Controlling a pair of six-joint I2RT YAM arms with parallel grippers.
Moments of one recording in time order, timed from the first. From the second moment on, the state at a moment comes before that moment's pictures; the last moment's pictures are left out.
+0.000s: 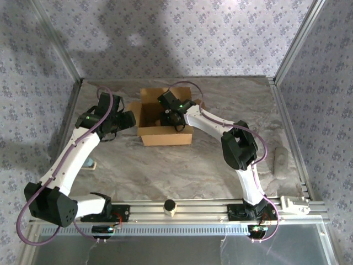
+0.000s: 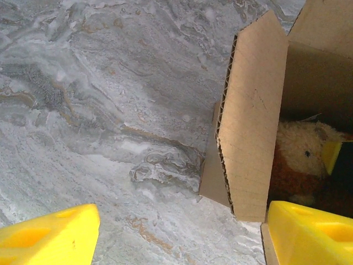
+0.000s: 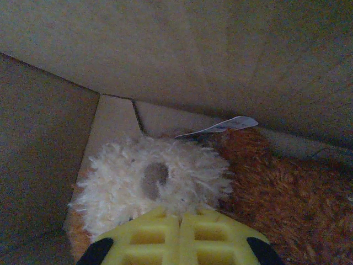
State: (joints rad) left arm -0.33 1.24 1.21 -0.90 -0.14 -0.54; right arm 0.75 2.10 1.79 -0.69 0.05 0.50
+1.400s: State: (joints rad) left arm -0.33 1.29 1.21 -0.85 -0.13 -0.57; right arm 0.77 1.65 1.88 -0.78 0.09 0.39
